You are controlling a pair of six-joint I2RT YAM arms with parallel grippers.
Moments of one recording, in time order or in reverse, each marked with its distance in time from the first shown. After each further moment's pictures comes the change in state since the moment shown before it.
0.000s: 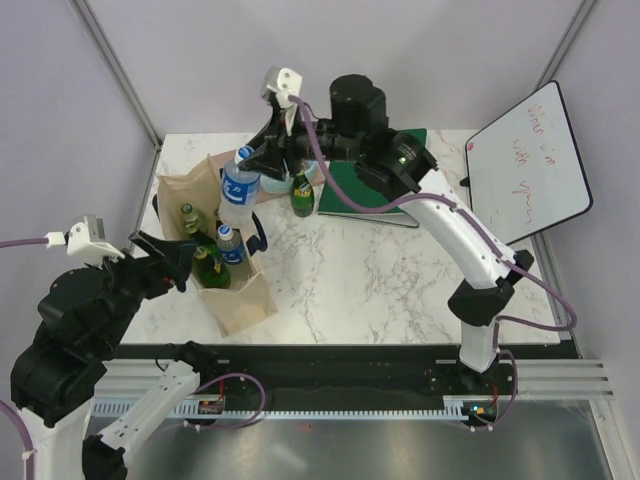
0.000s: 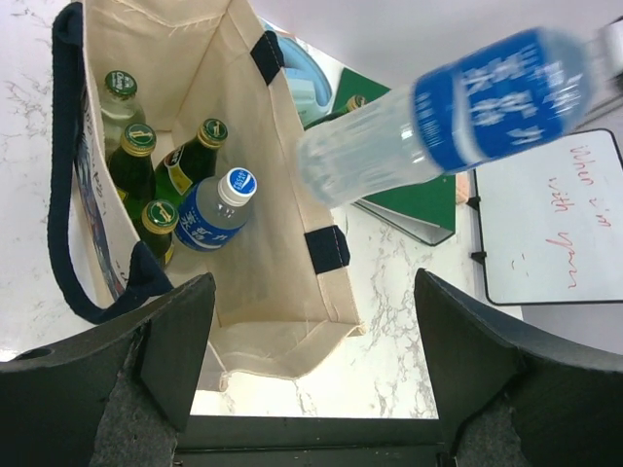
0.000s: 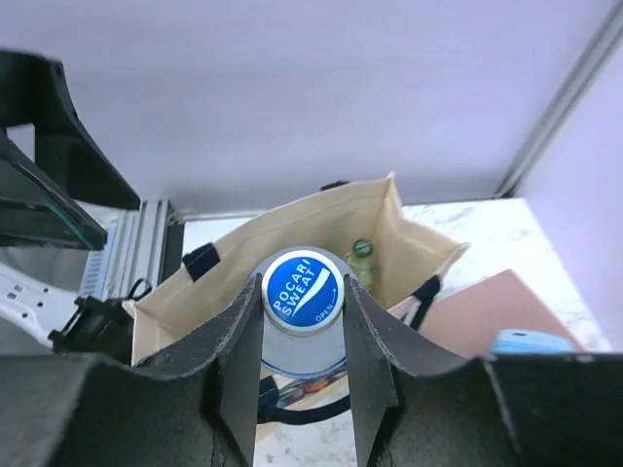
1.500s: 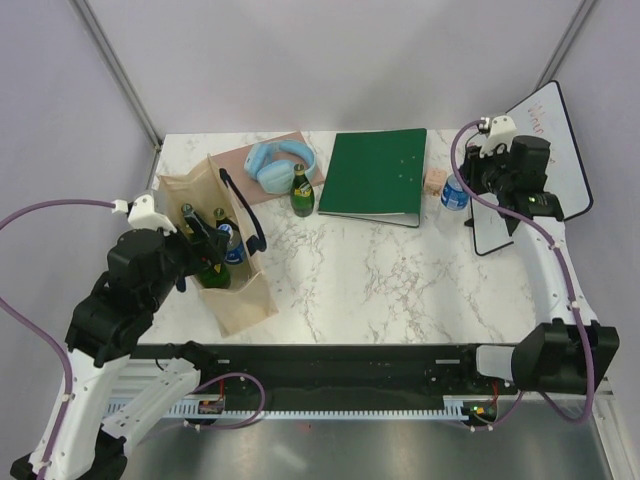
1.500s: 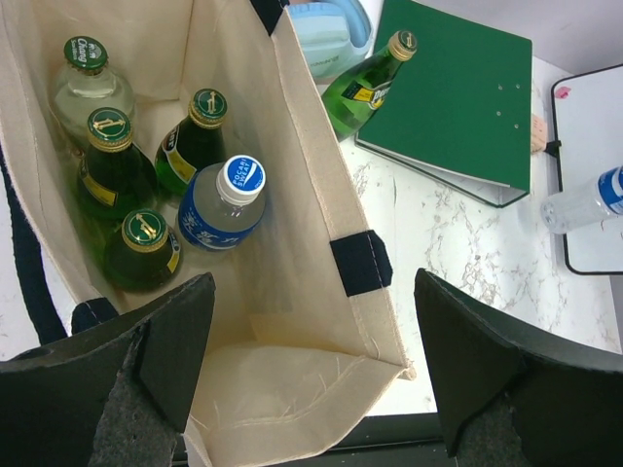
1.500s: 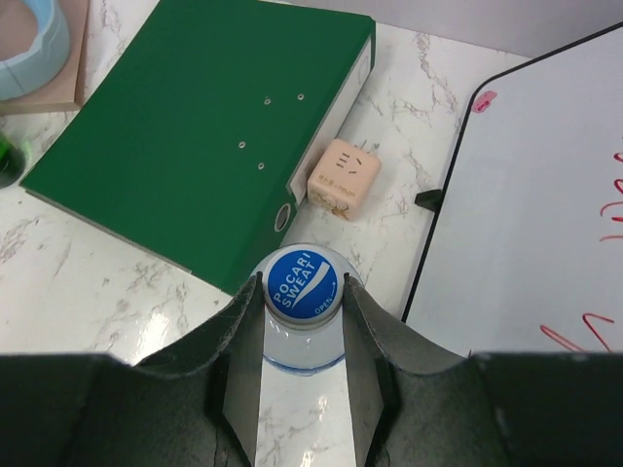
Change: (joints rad) left arm 0.000 0.113 -0.207 0.163 0.046 0.098; right arm -0.956 -0.657 -1.194 0.180 0.264 -0.064
